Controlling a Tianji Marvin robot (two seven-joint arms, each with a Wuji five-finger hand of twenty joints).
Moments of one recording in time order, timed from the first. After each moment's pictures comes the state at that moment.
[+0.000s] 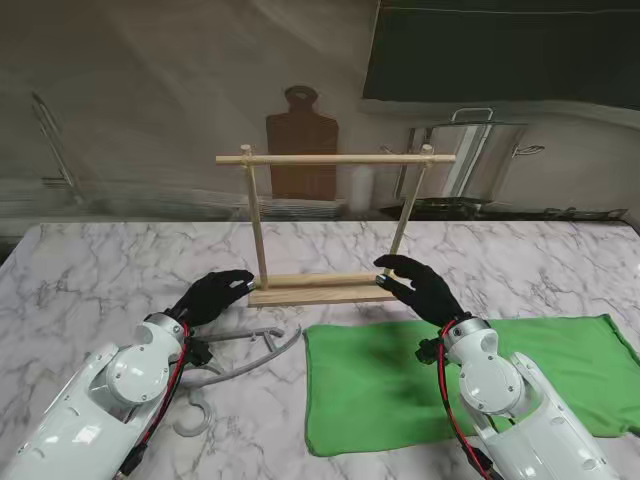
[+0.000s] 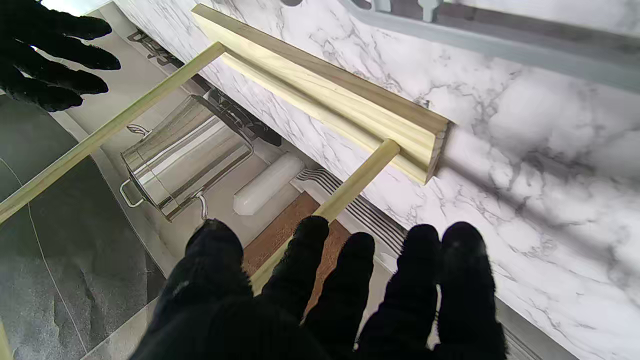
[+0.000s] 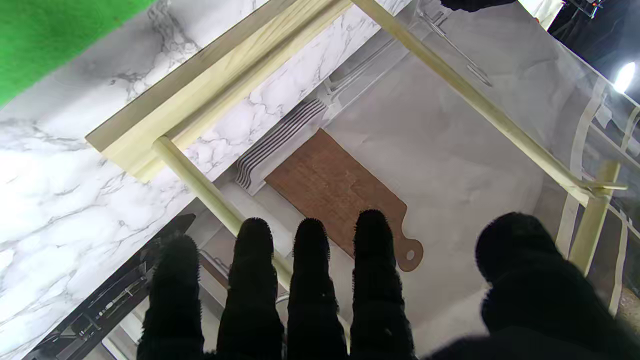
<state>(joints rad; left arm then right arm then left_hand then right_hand) 1.51 -1.11 -1.25 -1.50 0.40 -0.07 -0.05 -1.55 -1.15 1.26 -1.53 -0.32 -0.11 -0.07 0.97 0.08 -0.04 -0.03 0.52 0.28 0.16 0.53 0.52 0.29 0.07 0.34 0.42 0.37 0.22 0.47 0.09 0.36 1.34 0.49 0.35 -0.18 0.45 -0.07 0.38 -0.08 0.50 0.48 0.45 0.04 0.43 0.25 0.49 0.10 0.14 0.27 0.08 0.30 0.71 0.44</state>
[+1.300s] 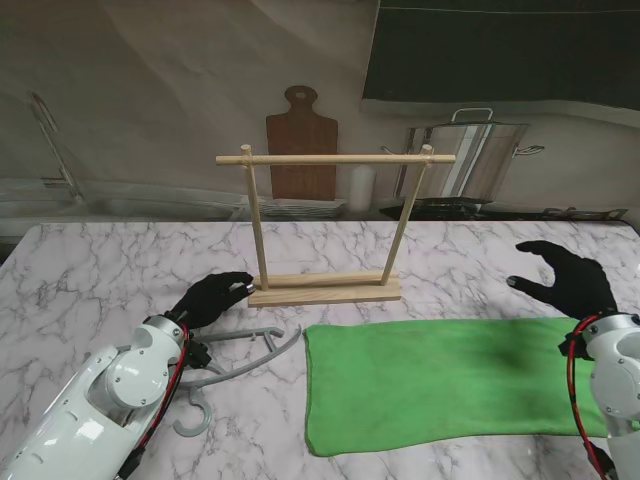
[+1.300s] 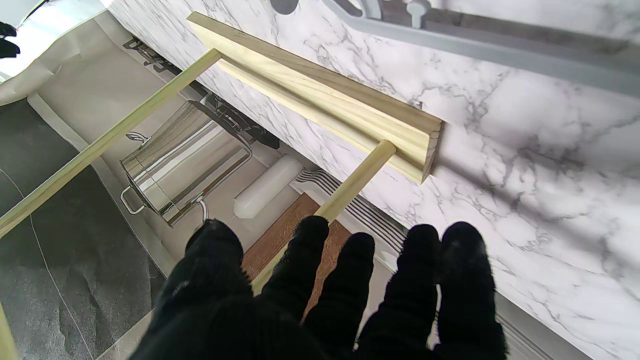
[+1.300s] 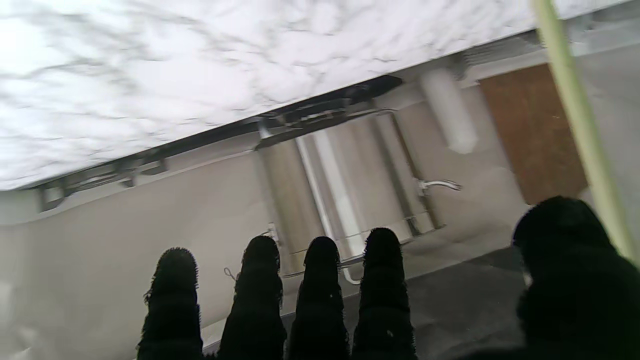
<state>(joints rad) 1.52 -1.11 -1.26 -1.52 0.44 -0.07 -0.05 -1.66 -1.09 1.77 -1.51 -0.78 -0.20 -0.01 0.97 0.08 -0.04 -0.03 0.52 0.28 0.16 0.53 0.52 0.29 0.07 0.33 0.42 0.37 0.22 0.47 0.09 0.36 1.34 0.49 0.25 -0.34 0.52 -0.07 0.31 -0.14 0.37 0.39 0.40 -0.05 0.24 0.17 0.41 0.04 0.07 0.20 0.04 0.30 0.56 0.38</state>
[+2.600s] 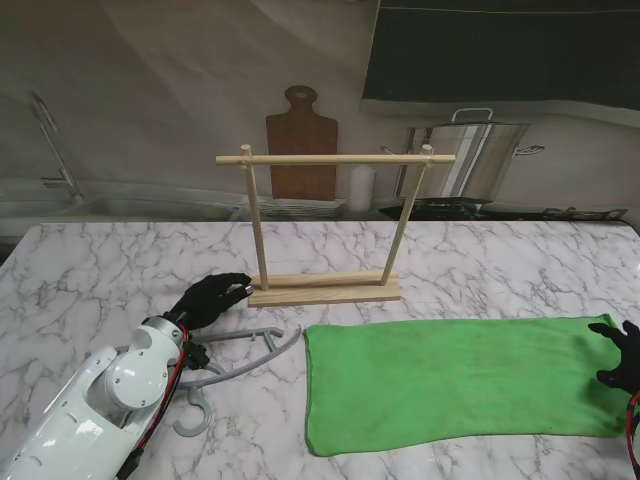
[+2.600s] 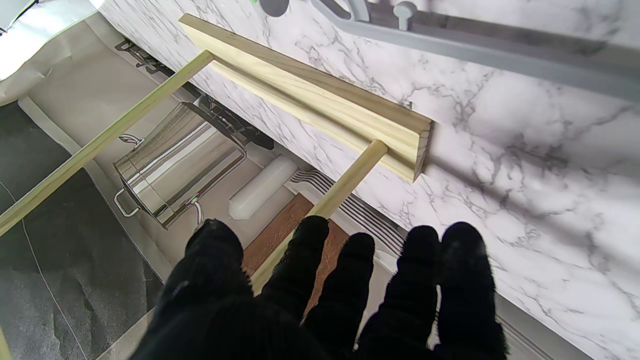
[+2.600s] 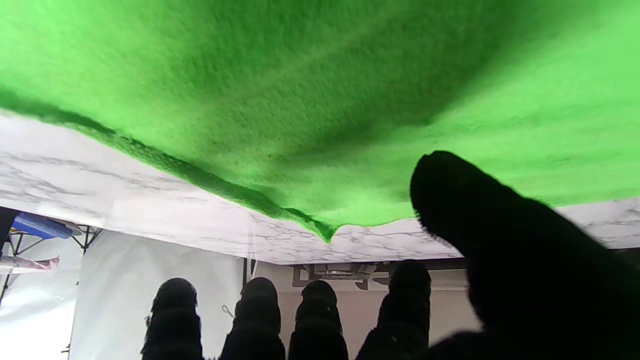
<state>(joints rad) 1.53 -1.11 -1.27 -1.53 0.45 -0.06 -0.05 -1.78 -1.04 1.85 -1.32 -0.98 0.09 0.03 0.97 0.08 -0.04 -0.03 0.52 0.28 0.16 0.53 0.52 0.29 0.07 0.33 0.41 0.37 0.22 0.47 0.09 0.36 1.34 0.49 0.44 -0.65 1.08 0.03 0.15 -0.34 0.24 0.30 0.22 -0.03 -0.02 0.00 0.18 0.03 0.00 0.05 -0.01 0.27 0.24 0.29</state>
